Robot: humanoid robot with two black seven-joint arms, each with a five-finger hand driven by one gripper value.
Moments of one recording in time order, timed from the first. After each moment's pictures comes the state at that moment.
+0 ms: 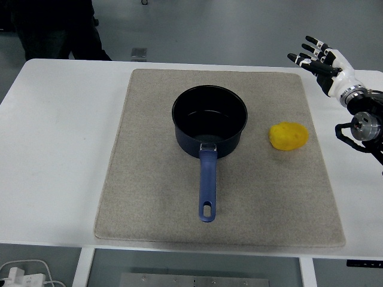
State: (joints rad) left arm 0.06 0.00 0.01 -0.16 0.05 0.06 -0.01; right arm 1.01 -0.35 0.31 0.67 -0.02 -0.03 0.27
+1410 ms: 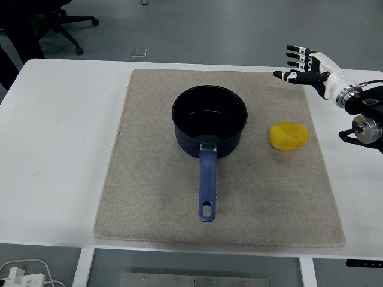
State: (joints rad) left arm 0.06 0.00 0.01 -0.17 0.05 0.06 -0.01; right arm 1.12 -0.40 0.06 0.73 -0.17 -0.02 0.27
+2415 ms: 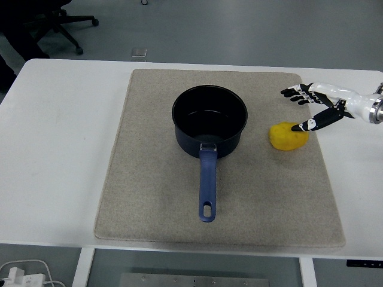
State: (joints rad) left arm 0.06 0.00 0.01 -0.17 0.05 0.06 -0.01; right arm 1.31 -0.68 -0.34 1.04 -0.55 0.13 0.40
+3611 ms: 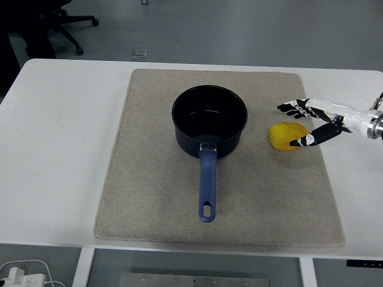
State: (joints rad) left arm 0.06 0.00 0.01 -0.17 0.05 0.06 -0.01; right arm 1.24 -0.69 -0.33 1.06 -0.59 0.10 0.44
